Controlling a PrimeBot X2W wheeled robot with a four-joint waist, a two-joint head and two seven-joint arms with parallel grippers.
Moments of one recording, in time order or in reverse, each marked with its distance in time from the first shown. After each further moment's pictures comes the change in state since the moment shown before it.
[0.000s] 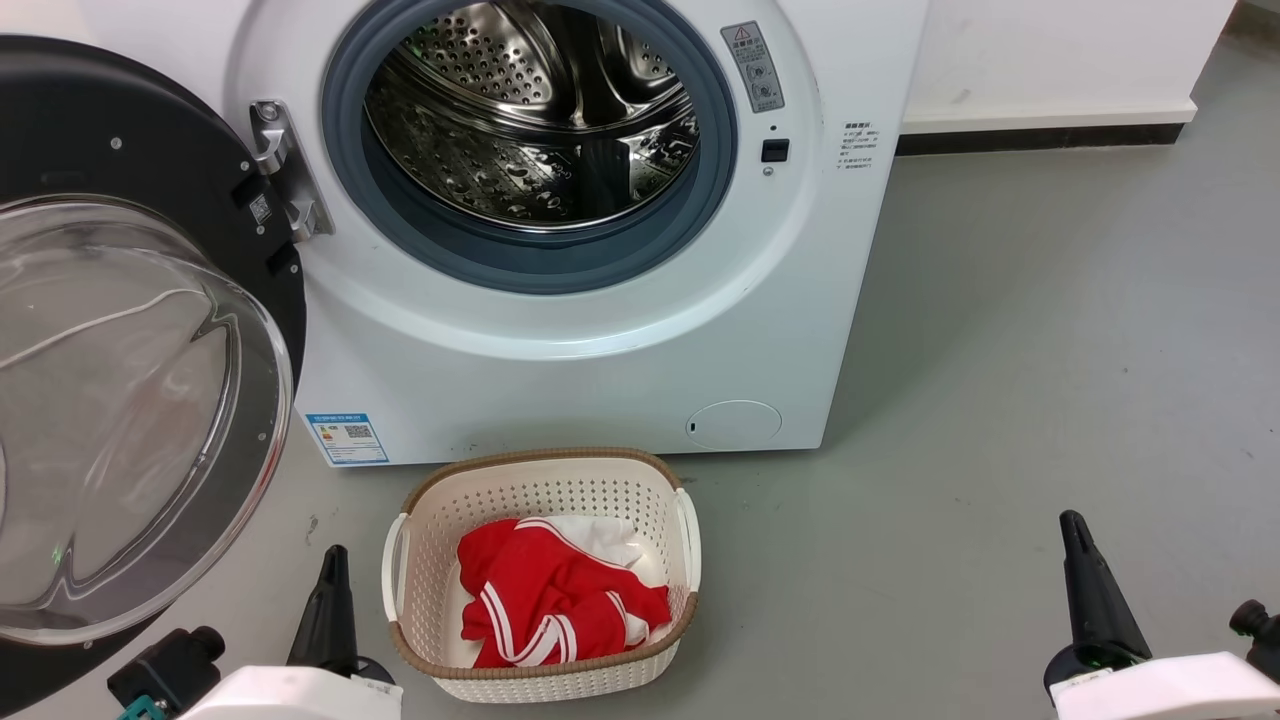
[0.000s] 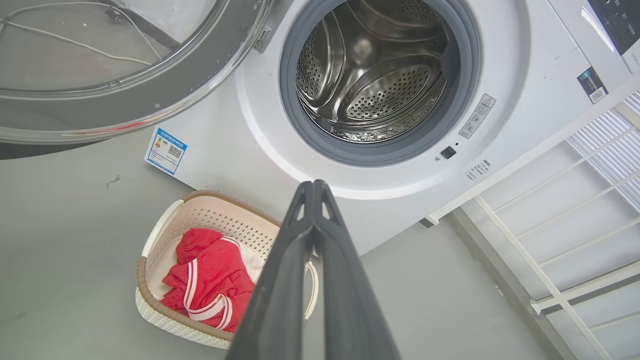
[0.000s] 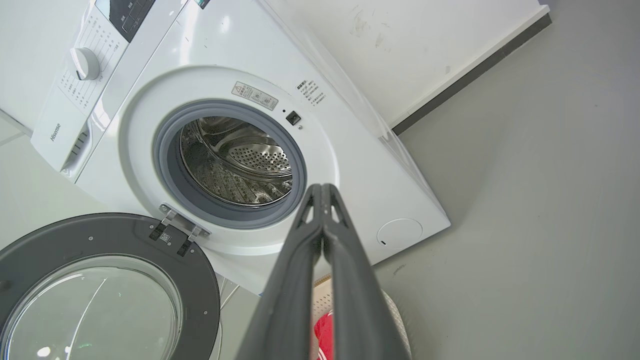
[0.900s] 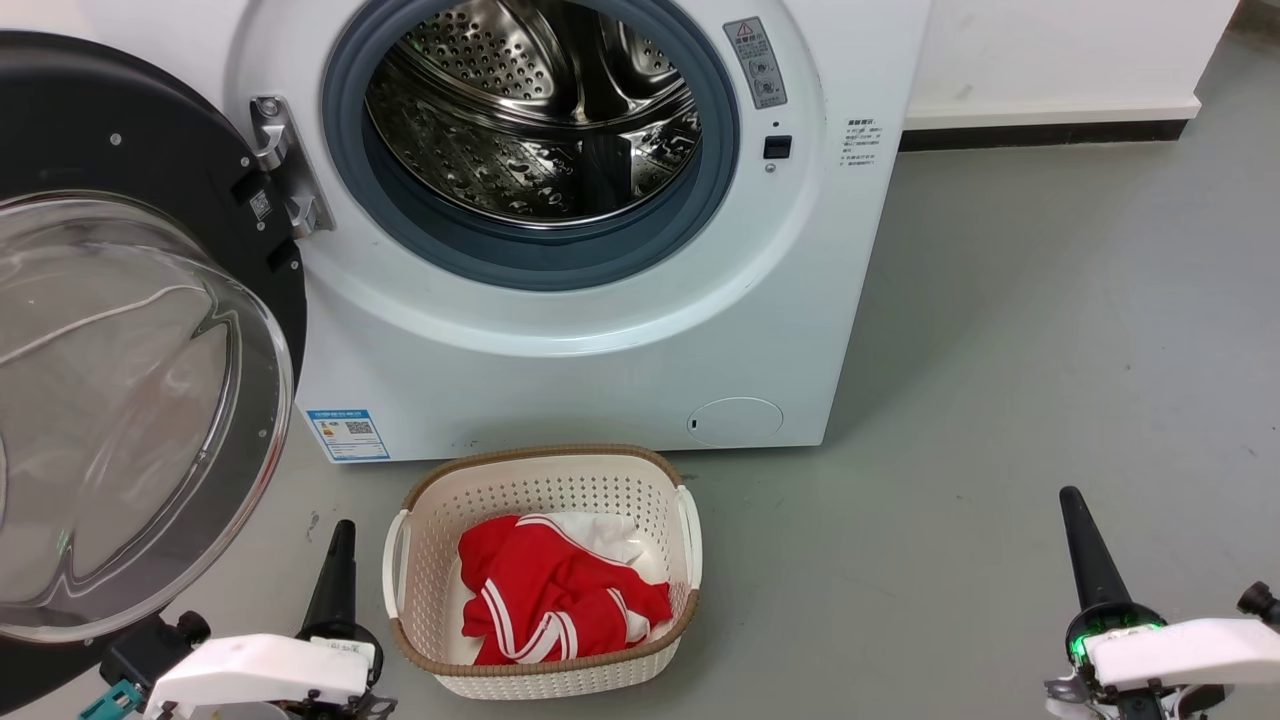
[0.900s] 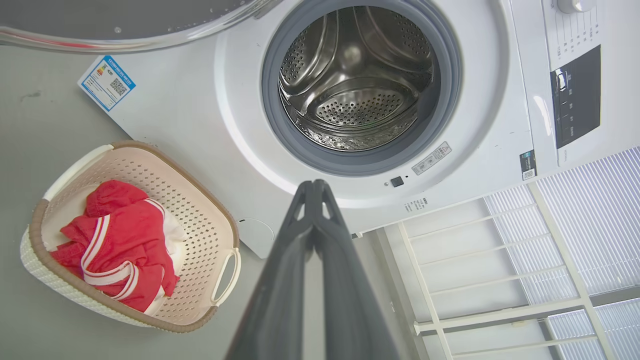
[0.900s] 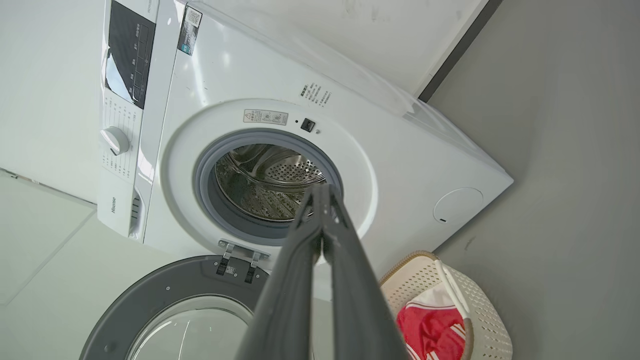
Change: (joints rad) left arm -0.071 0.000 0.018 0.050 -0.376 -0.025 0.089; right arm -0.072 -0.006 -0.013 0.064 0.359 0.000 0.081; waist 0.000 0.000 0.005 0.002
